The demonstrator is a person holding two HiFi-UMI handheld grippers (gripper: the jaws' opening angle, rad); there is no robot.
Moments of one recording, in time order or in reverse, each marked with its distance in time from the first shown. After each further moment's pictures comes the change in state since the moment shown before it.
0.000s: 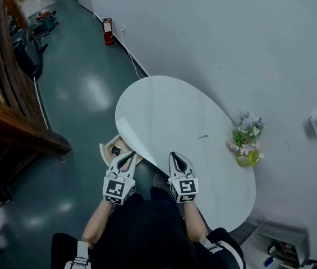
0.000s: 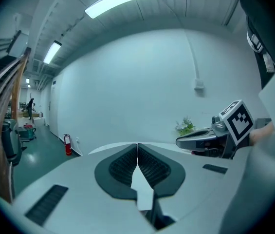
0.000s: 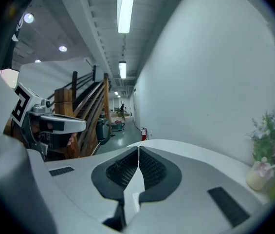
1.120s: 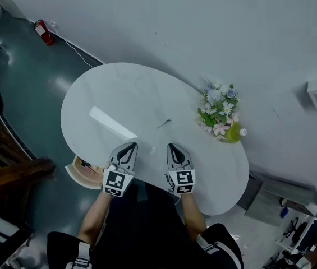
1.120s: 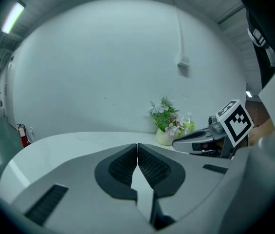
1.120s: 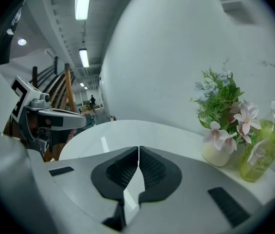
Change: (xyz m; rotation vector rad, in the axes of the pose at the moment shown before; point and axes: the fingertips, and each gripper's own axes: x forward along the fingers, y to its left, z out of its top) left arm 0.233 -0.139 -0.040 0.063 0.176 -0.400; right arm -0.018 -0.221 -0.106 0.216 0.157 -0.329
